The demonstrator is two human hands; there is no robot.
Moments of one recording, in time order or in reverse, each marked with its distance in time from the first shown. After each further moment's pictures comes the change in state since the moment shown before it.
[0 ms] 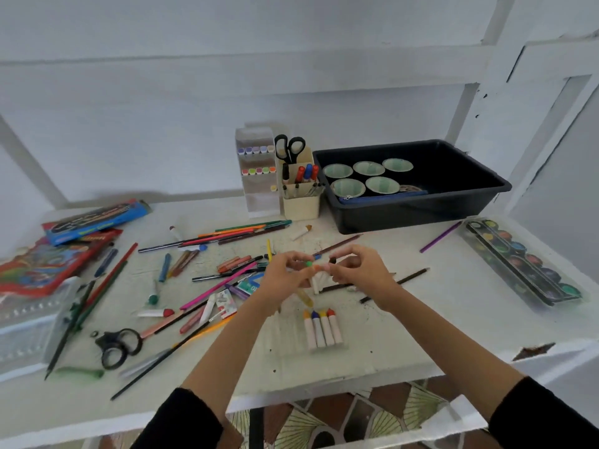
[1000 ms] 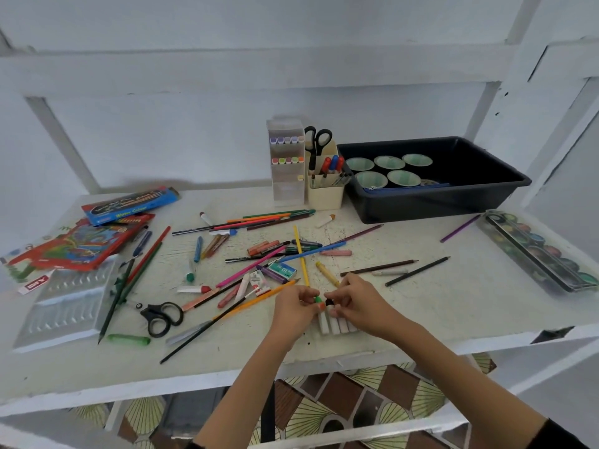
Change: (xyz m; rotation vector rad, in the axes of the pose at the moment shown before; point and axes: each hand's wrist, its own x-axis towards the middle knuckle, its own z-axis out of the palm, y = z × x) left_hand -0.071 -0.057 -0.013 0.162 0.145 -0.040; right_hand -0.050 0.024 0.068 -0.750 -0.167 -0.262
